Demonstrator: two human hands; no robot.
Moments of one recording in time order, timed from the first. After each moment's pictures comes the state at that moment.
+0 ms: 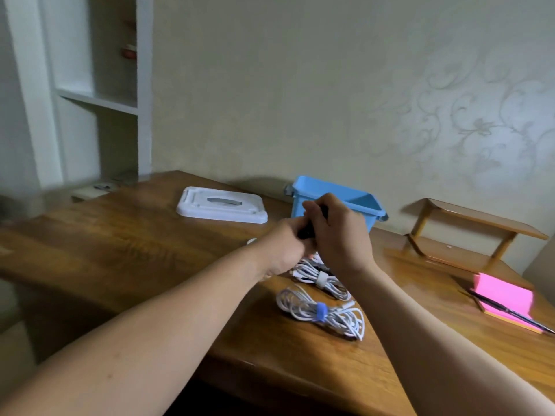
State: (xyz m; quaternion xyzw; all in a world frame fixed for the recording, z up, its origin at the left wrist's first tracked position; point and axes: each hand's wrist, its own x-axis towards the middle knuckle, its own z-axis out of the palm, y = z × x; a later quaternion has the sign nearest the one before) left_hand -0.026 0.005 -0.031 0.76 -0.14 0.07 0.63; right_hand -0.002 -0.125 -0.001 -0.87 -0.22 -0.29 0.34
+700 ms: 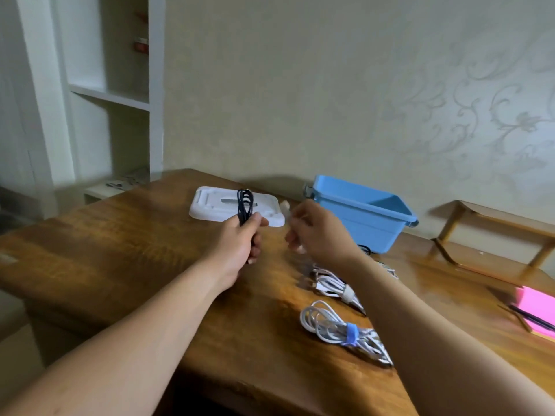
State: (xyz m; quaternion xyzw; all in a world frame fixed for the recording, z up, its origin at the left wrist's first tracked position) left_hand -0.003 0.103 -0.072 0.63 0.06 0.17 0.76; right_hand 0.036 -0.066 -0.015 -0.87 -0.25 -0.05 0.41
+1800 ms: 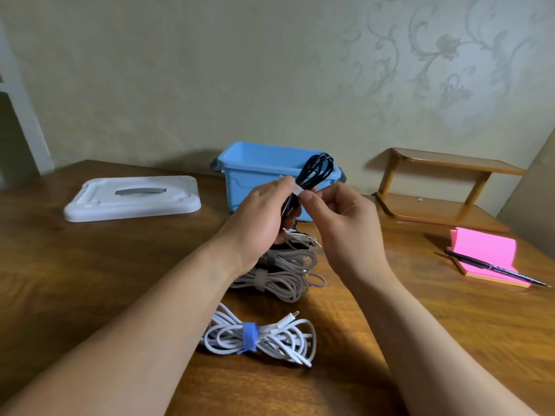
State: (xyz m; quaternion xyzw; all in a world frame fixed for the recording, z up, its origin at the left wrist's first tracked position) left_hand 0.049 -0.071 -0.032 0.70 -0.15 0.06 0.69; right_hand 0.044 -0.224 -0.036 -0.76 -0.15 -0.25 0.59
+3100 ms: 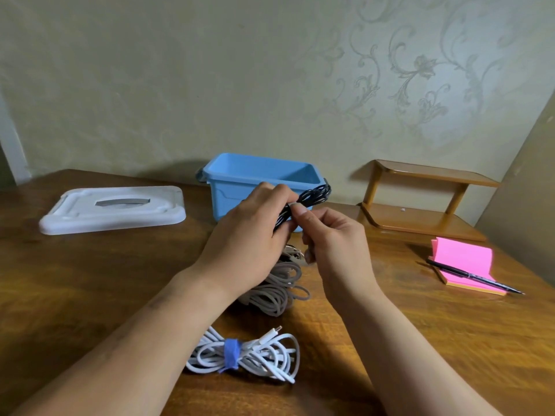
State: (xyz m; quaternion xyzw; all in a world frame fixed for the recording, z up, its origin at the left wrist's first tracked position) left_hand 0.037 -0.073 -0.034 0.85 -0.25 0.35 0.30; right_hand 0.045 -0.230 -0.041 -0.67 -0.10 -0.15 0.72
